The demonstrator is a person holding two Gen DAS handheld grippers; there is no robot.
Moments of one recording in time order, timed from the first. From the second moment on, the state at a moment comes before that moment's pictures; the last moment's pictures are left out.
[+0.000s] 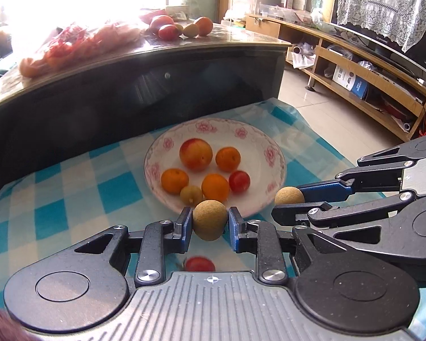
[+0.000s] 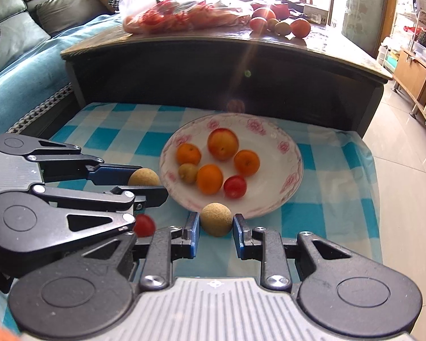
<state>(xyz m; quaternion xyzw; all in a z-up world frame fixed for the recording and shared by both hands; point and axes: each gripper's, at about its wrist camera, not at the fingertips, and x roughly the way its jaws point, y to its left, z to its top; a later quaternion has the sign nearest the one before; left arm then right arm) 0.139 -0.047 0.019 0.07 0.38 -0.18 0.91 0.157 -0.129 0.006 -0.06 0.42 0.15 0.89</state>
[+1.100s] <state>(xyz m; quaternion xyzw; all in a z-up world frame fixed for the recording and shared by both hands) 0.210 -0.064 0.002 0.08 0.39 -0.16 0.90 0.228 -0.155 -0.020 -0.04 0.41 0.15 0.90</state>
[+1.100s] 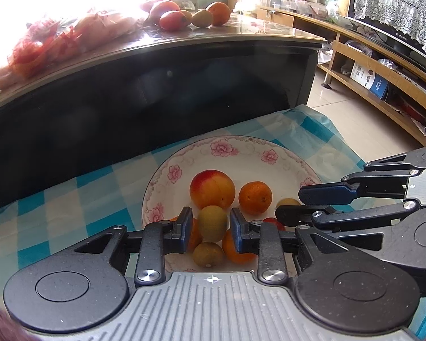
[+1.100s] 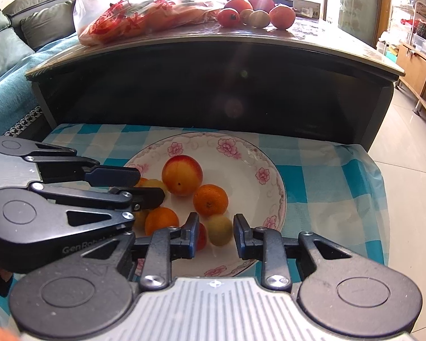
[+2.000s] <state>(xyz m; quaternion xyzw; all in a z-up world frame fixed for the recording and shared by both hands) 0.161 -0.023 0.027 0.10 0.37 -0.16 0.91 0.184 -0.130 0.004 -0.04 0.40 0.17 0.90</state>
